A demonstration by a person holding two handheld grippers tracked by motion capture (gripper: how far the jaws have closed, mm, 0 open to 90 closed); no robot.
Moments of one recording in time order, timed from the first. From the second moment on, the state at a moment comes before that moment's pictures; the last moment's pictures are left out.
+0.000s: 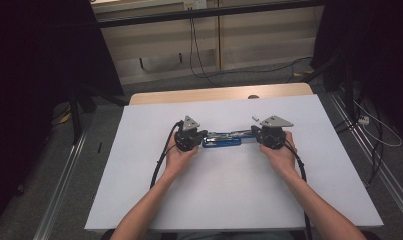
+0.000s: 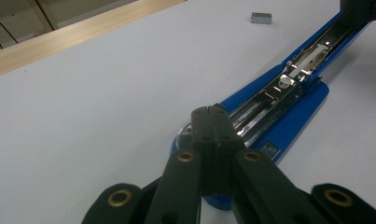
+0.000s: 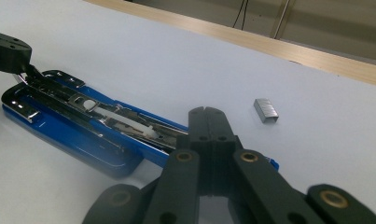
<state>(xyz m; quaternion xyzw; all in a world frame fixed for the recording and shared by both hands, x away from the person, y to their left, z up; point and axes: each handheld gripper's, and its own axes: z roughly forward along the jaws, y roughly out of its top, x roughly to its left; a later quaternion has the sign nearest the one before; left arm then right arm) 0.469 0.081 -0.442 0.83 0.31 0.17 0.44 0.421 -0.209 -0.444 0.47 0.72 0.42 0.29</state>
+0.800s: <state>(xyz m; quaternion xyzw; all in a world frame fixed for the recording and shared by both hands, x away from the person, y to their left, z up) 0.468 0.082 -0.438 0.82 0.30 0.17 0.46 0.421 -0.215 -0.441 0.48 0.71 0.44 0.28</state>
